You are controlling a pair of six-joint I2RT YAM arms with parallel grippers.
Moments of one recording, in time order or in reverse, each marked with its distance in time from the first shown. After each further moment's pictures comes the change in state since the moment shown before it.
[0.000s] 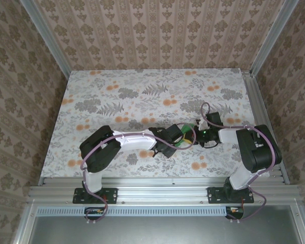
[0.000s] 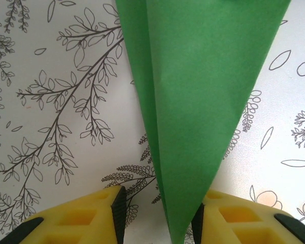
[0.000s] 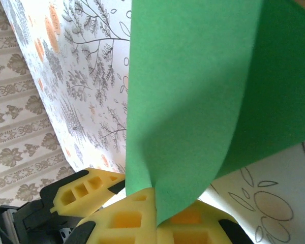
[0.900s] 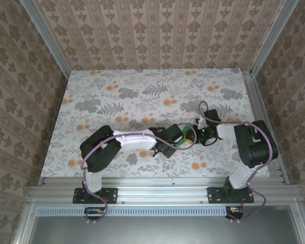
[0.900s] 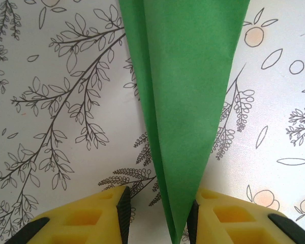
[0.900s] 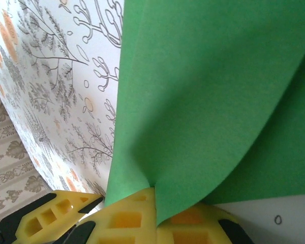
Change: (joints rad) left arm 0.000 0.002 0.003 0.003 0.009 0.035; right arm 0.001 0.068 0.101 -0.157 0.089 -0.105
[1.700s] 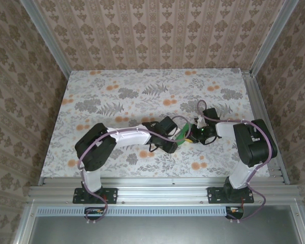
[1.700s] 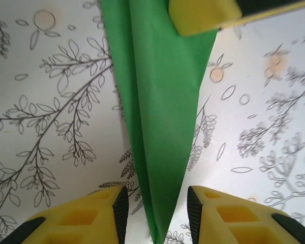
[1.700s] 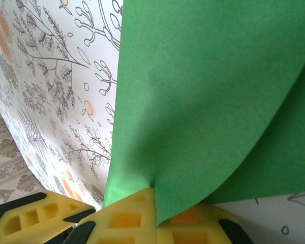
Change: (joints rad) left arm 0.104 -0.048 -0.030 0.087 0.274 -0.056; right arm 0.009 0.013 0.031 -0.042 0.020 -0.028
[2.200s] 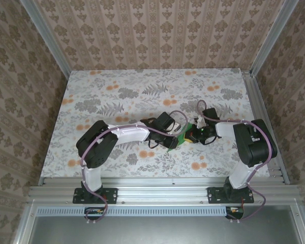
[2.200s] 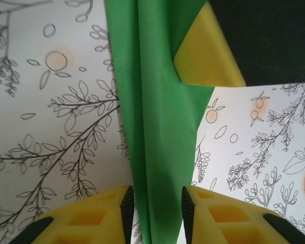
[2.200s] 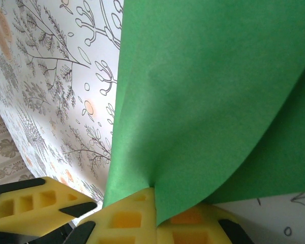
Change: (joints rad) left arm 0.048 0.047 0.015 0.074 0.097 -0.046; right arm 0.005 0.000 0.002 0.000 0.004 0.000
